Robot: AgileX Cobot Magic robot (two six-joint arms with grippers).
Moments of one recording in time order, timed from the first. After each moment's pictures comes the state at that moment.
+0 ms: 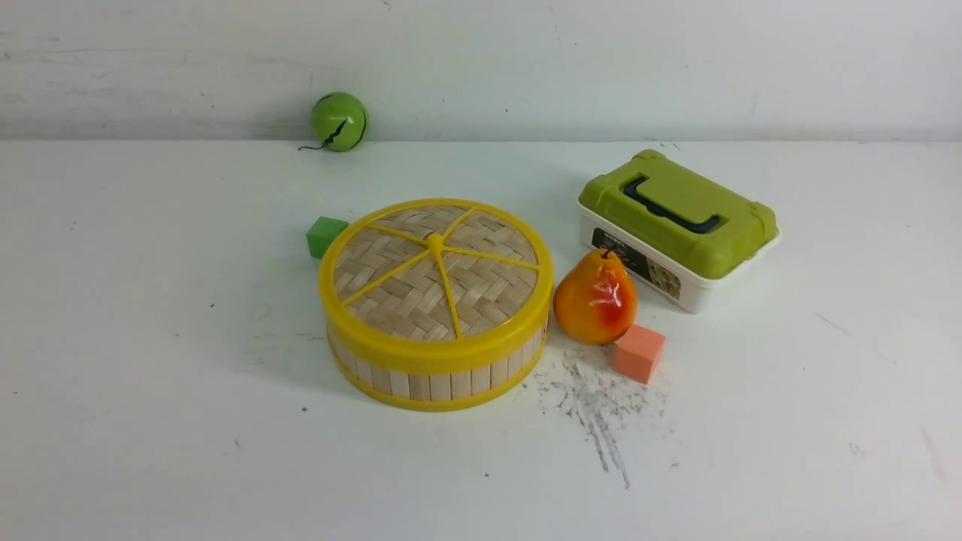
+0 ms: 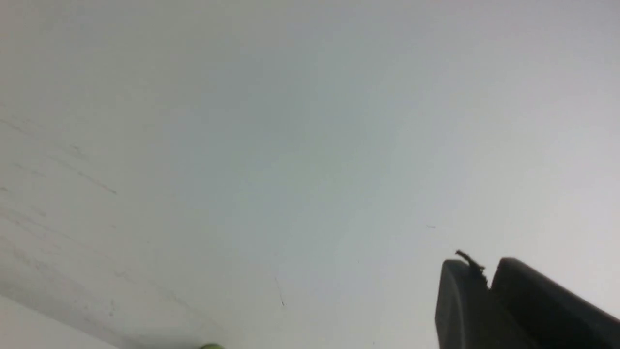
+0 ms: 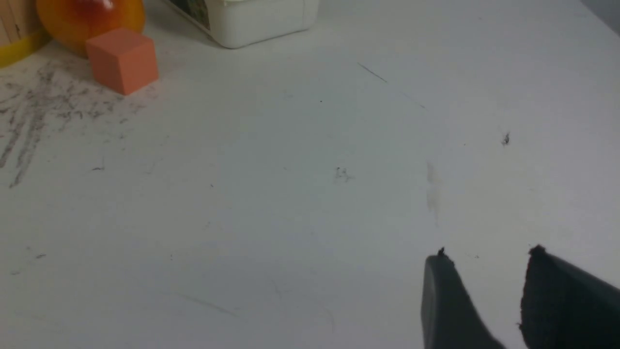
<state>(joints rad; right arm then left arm) -0.04 -0.02 0.02 -0.02 0.39 -0.03 -0.04 0.02 -0.19 -0.16 -0.22 -0.38</state>
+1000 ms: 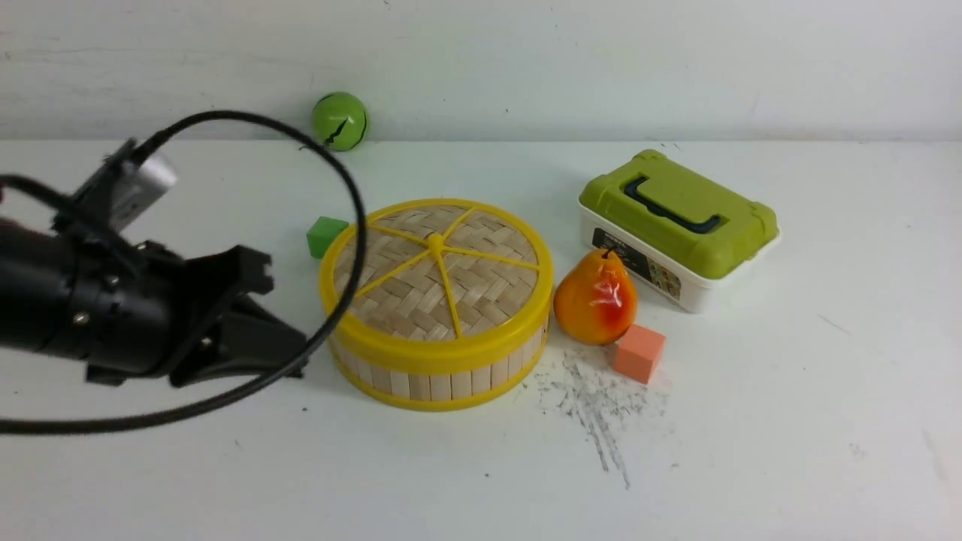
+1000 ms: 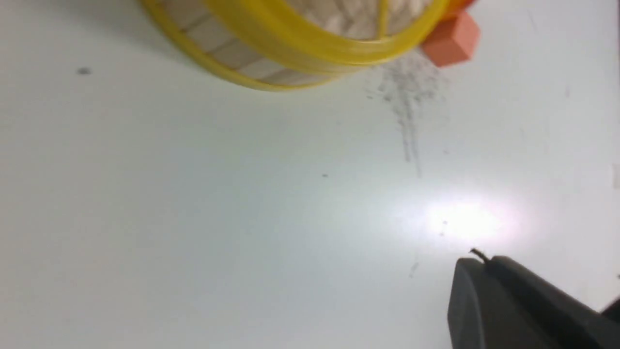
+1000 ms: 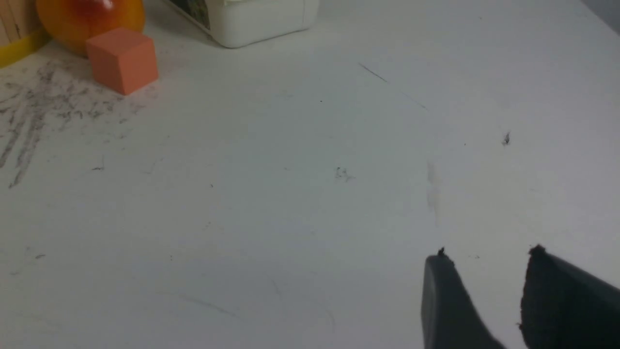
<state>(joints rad) -0.04 -0.02 0.02 -0.02 0.39 -0.03 -0.11 1.31 -0.97 -0.83 0.89 0.26</state>
